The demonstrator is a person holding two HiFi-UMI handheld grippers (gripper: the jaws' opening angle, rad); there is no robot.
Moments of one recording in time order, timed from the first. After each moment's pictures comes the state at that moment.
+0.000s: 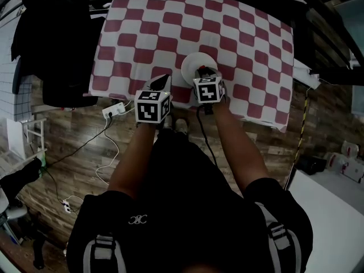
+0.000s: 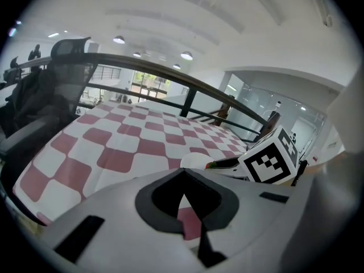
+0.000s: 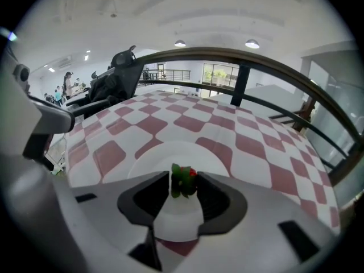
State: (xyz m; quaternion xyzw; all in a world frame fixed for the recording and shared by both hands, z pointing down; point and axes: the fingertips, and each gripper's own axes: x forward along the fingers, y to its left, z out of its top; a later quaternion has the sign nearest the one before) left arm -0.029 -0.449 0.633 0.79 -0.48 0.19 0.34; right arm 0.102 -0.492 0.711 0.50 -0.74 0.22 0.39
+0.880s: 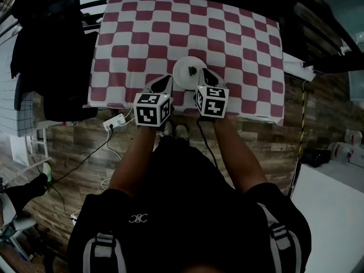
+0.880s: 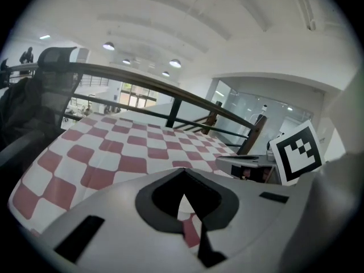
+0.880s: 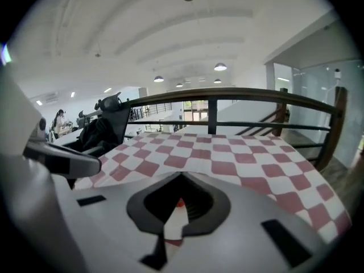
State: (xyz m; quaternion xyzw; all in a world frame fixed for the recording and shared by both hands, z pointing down) left arm 0.007 -0.455 0.589 0.83 -0.45 0.16 0.30; right arm 0.129 -0.482 0.608 0.60 -0.74 0.21 0.22
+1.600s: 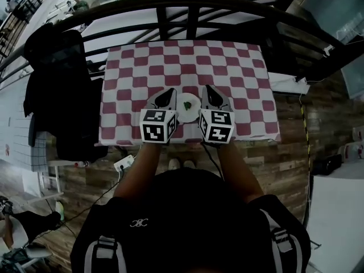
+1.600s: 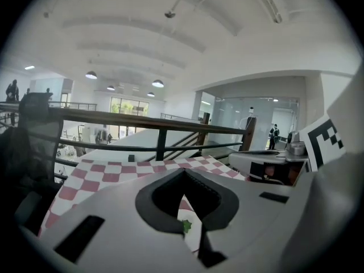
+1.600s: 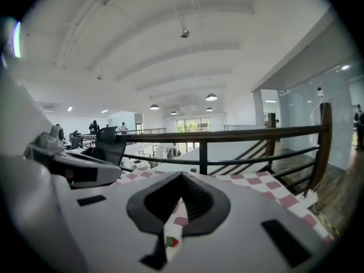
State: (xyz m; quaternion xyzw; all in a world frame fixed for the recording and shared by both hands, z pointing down) left arm 0.044 -0.495 0.467 0.87 -0.45 0.13 0.17; right arm 0.157 -0.486 0.459 0.65 -0.74 0.12 0.11
